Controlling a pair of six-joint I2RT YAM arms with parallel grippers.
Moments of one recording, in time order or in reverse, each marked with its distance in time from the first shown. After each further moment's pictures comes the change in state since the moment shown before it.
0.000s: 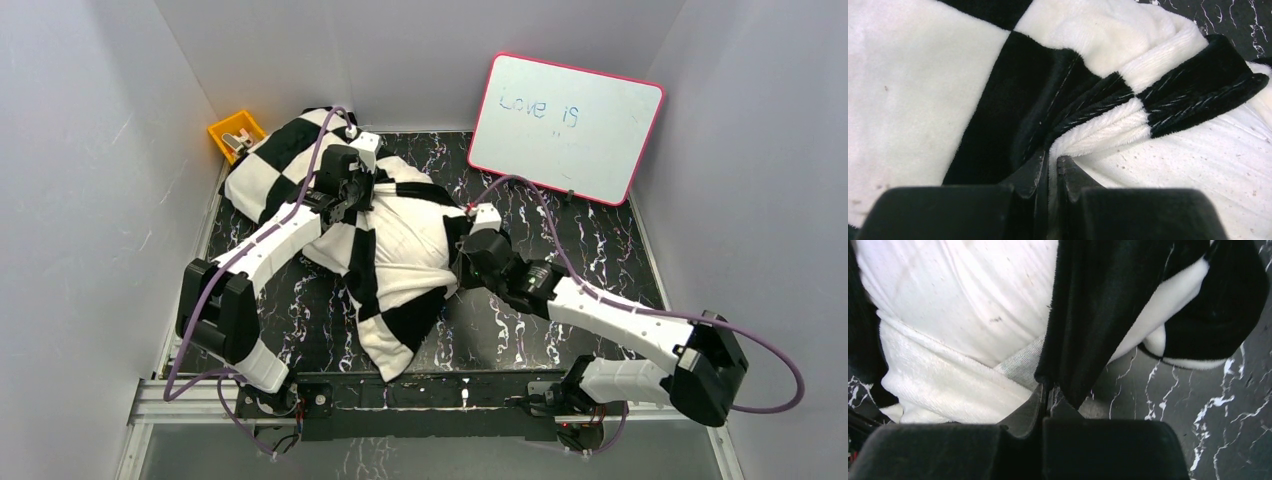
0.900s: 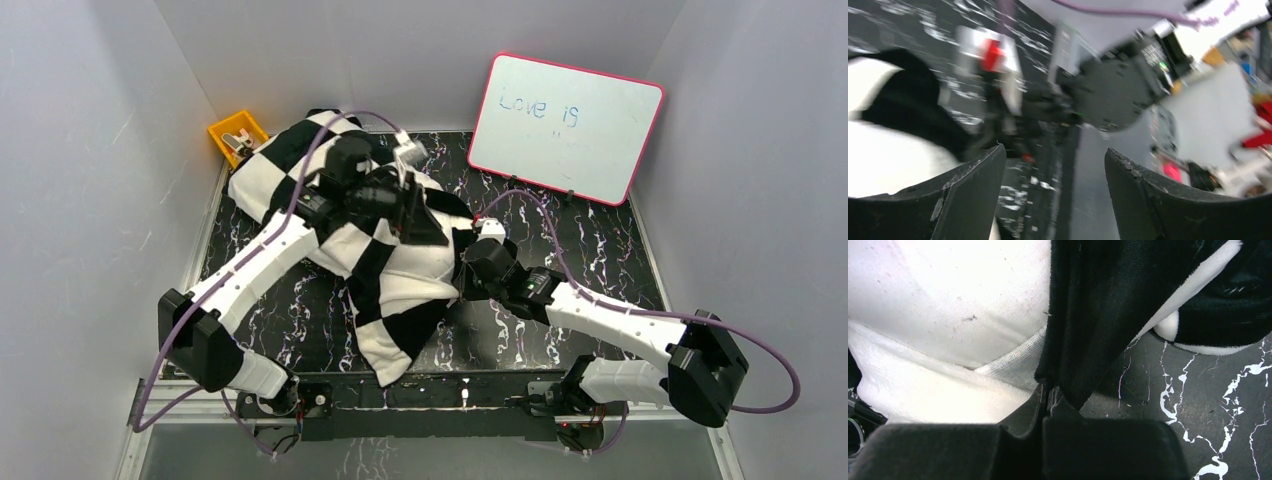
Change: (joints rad) left arm -0.119 -0.126 0.129 -0.085 0.998 -0.269; right arm -0.008 -0.022 -0.127 0.011 -0.081 0.160
